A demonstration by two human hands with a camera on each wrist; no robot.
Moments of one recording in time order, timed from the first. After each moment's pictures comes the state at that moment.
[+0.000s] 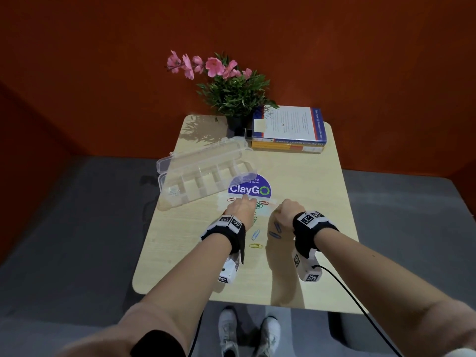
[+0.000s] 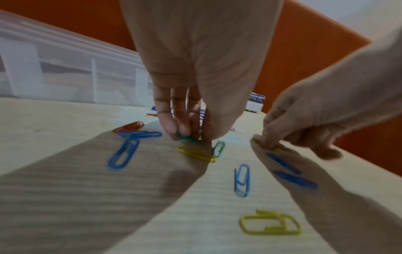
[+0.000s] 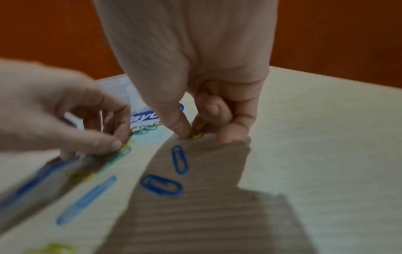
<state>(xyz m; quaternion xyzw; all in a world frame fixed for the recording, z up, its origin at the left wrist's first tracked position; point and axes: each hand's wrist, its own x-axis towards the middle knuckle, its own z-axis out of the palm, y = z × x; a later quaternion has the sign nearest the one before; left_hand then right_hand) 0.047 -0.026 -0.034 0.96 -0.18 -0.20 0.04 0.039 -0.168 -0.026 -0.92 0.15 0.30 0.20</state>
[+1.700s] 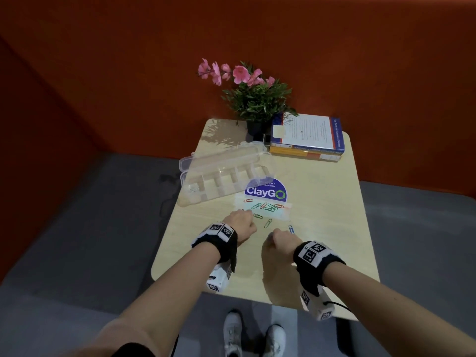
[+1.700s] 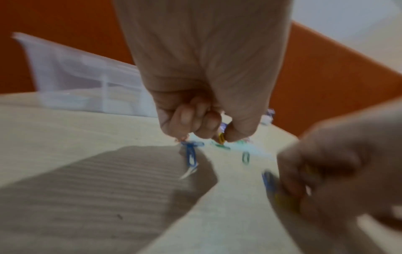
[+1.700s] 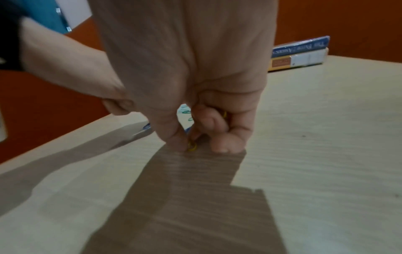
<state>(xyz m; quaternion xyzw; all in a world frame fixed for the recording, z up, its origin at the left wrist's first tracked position) 0.020 0.024 -0.019 0.94 -0.11 -0.27 0.15 -0.018 -0.119 -0.022 -0.92 0.00 0.36 0.14</state>
